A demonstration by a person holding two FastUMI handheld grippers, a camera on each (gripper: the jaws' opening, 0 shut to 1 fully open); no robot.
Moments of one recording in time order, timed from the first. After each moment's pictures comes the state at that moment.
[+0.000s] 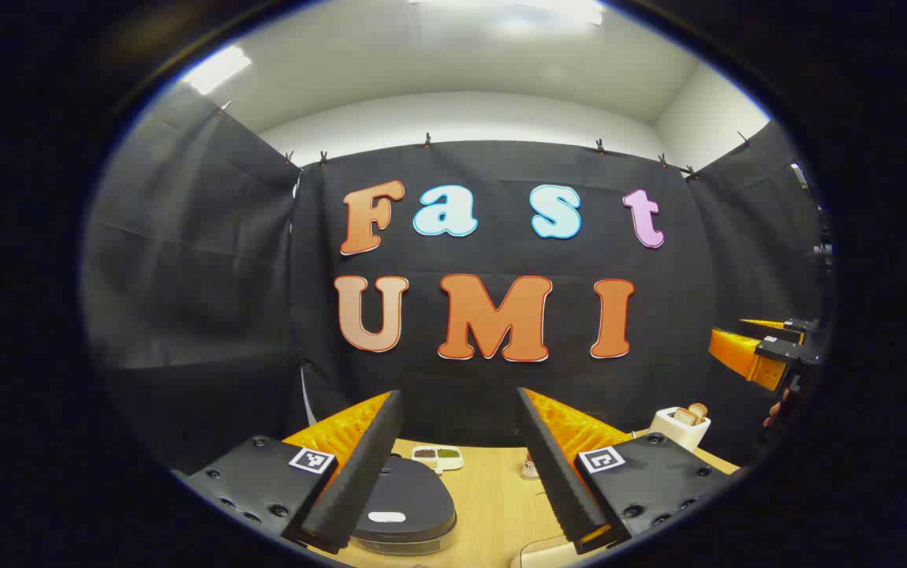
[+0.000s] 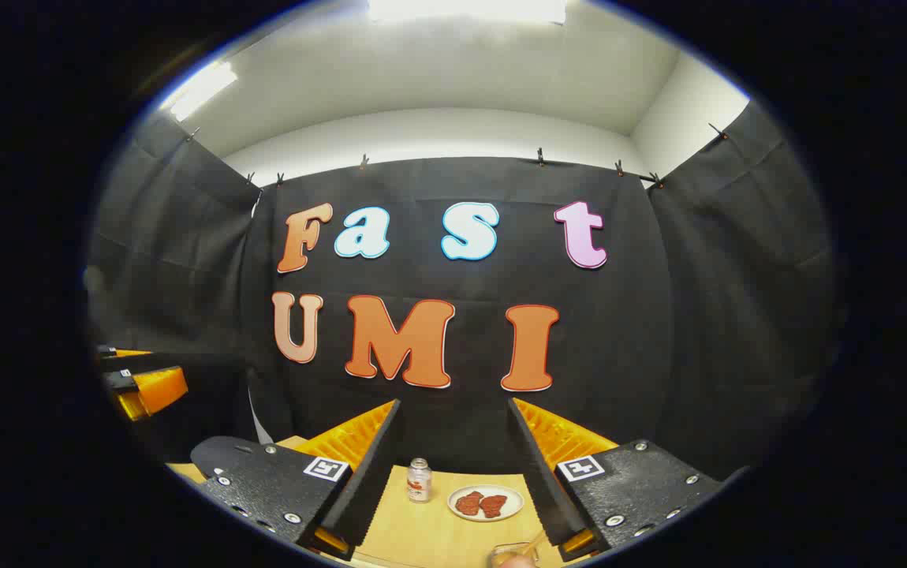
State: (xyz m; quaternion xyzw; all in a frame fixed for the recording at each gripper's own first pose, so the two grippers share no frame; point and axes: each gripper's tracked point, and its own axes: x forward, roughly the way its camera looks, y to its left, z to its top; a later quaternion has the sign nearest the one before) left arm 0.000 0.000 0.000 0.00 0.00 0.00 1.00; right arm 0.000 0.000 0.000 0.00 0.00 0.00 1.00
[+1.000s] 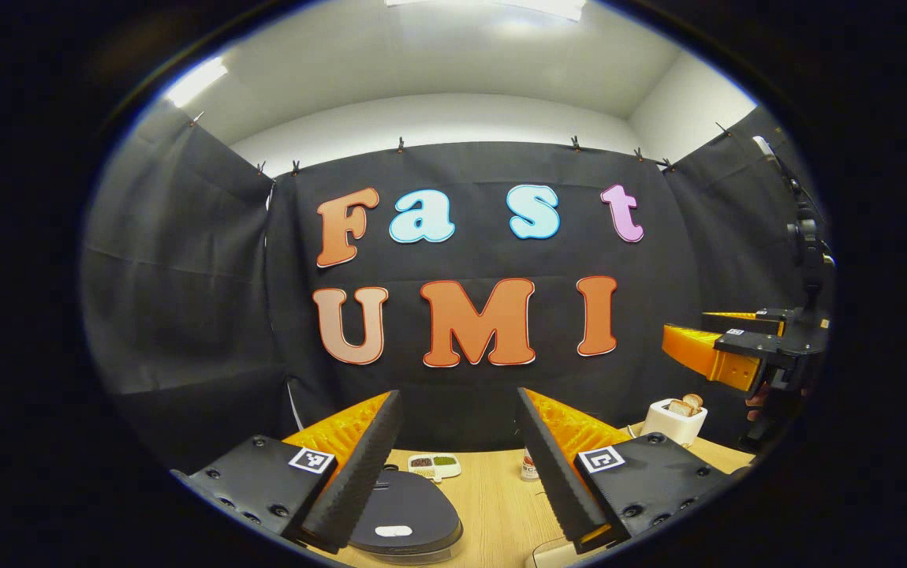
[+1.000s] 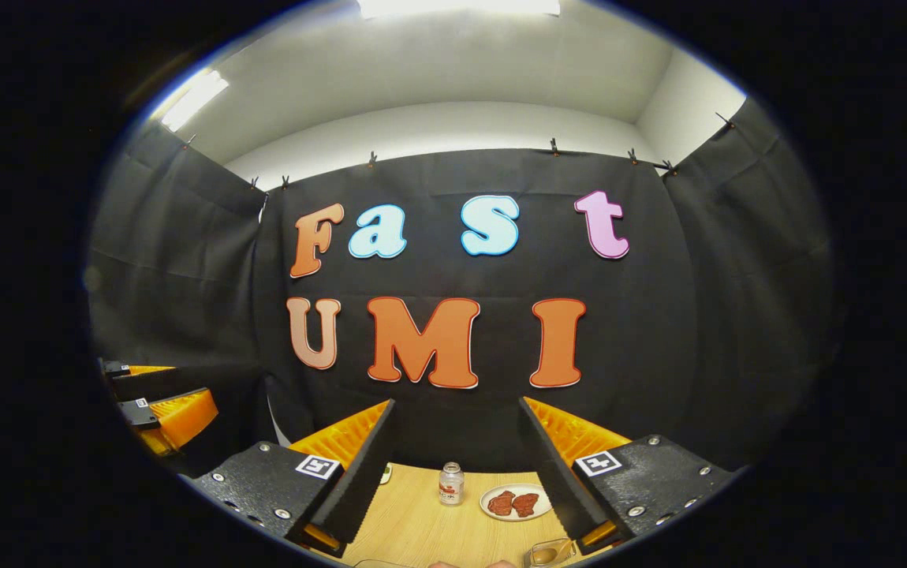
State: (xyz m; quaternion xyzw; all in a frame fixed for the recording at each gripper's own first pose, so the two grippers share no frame) left arm 0.006 -0.020 0.022 0.03 -0.01 -0.02 1.00; right arm 0.017 0.023 0.009 0.02 0.02 0.02 1.00
